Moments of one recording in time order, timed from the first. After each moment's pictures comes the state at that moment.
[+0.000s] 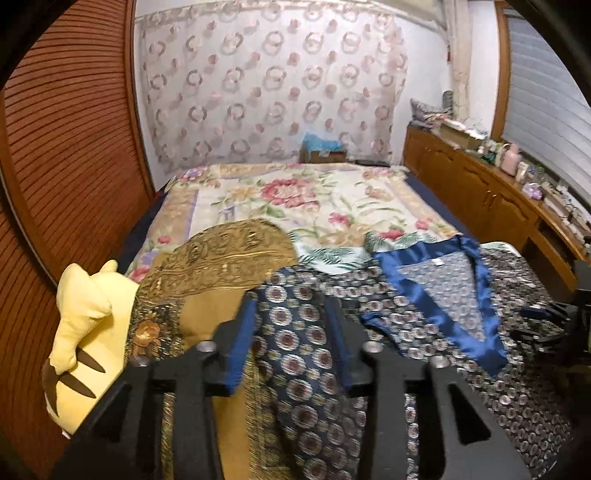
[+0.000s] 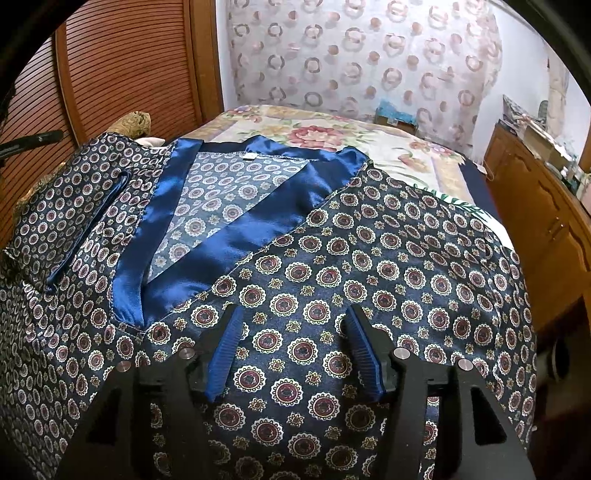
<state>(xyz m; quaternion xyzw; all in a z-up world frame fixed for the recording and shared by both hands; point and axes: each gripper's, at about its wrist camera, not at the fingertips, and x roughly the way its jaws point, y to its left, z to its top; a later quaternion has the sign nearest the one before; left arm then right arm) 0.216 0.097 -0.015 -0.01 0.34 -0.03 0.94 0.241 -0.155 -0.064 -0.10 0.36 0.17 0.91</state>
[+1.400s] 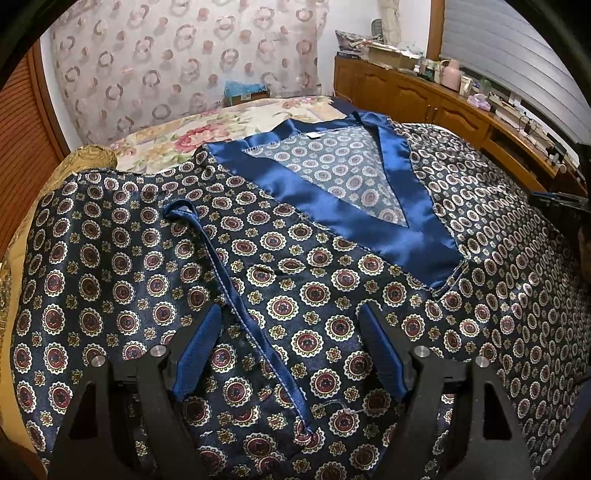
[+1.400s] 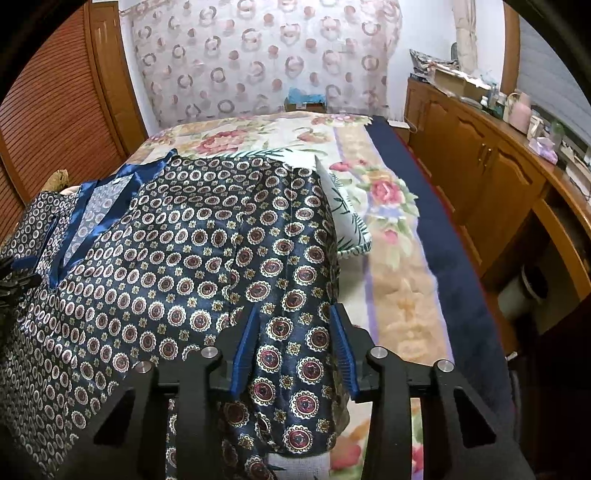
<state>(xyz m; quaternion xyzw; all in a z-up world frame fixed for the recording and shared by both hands) 0.197 -0.041 -0.109 0.07 0.43 -0.14 0.89 0.189 -0.341 -0.067 0.00 0.38 0.05 0.92</state>
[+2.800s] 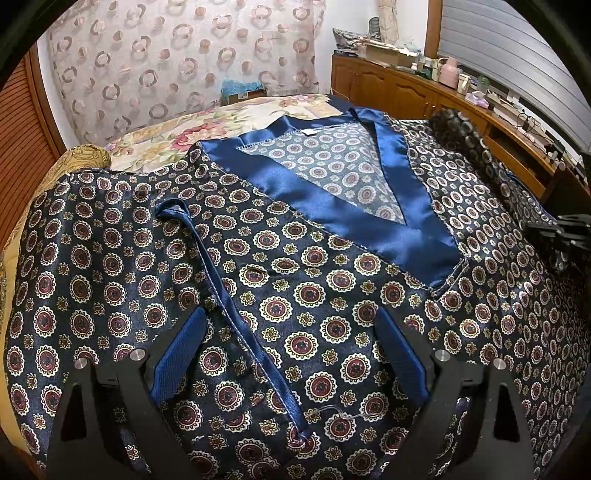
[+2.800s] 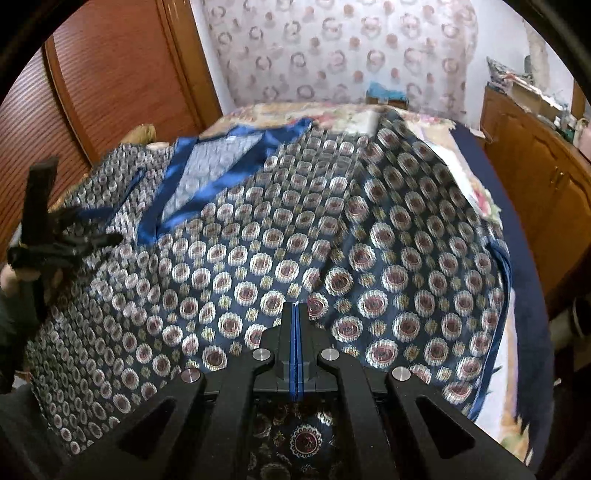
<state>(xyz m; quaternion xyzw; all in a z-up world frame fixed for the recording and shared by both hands) 0.201 -0.044 -0.111 0.07 0.43 -0.14 0.89 0.182 -0.246 -0.084 -0.02 0.38 0.19 0.90</state>
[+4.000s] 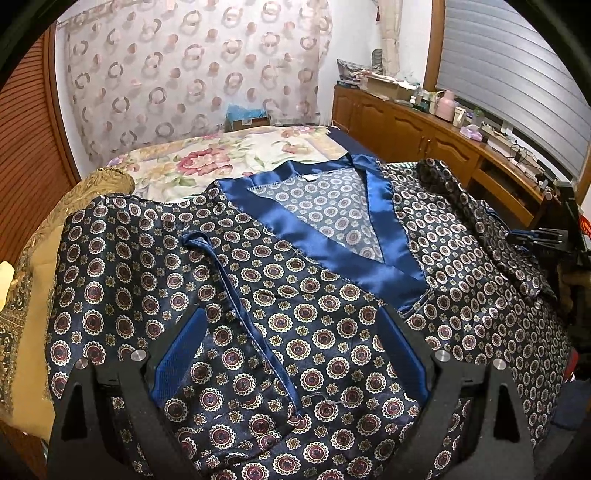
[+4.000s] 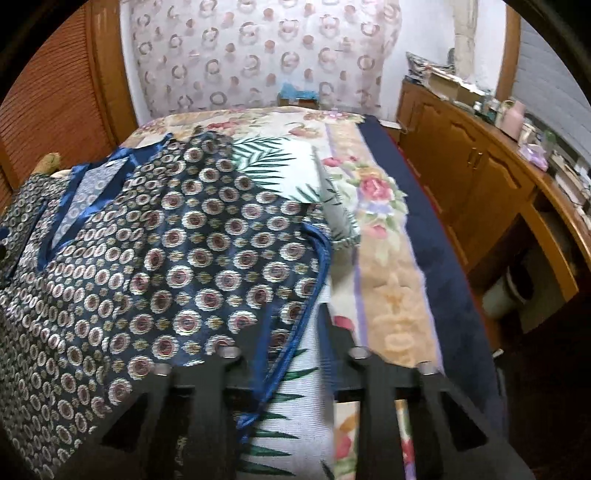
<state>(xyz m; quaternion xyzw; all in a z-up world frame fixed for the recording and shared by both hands) 0.178 -0.030 -0.076 0.03 0.39 -0.15 0.91 0.186 -0.327 -0.072 -0.03 0.38 0.03 0.92</state>
